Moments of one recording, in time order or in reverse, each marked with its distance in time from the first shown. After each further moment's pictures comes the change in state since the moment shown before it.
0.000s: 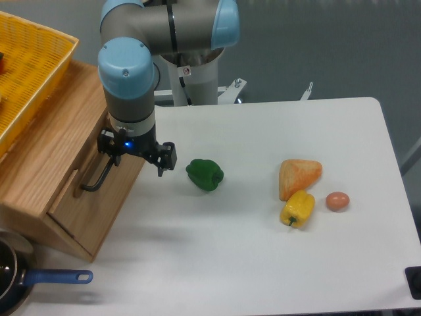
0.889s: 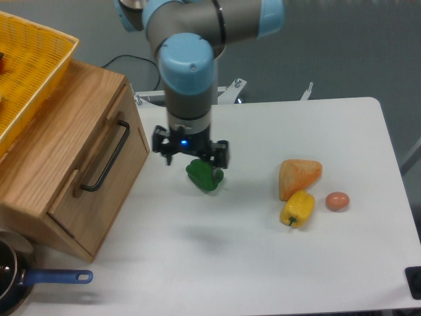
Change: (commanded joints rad) arm 0.253 0.017 0.002 0.003 0.158 0.487
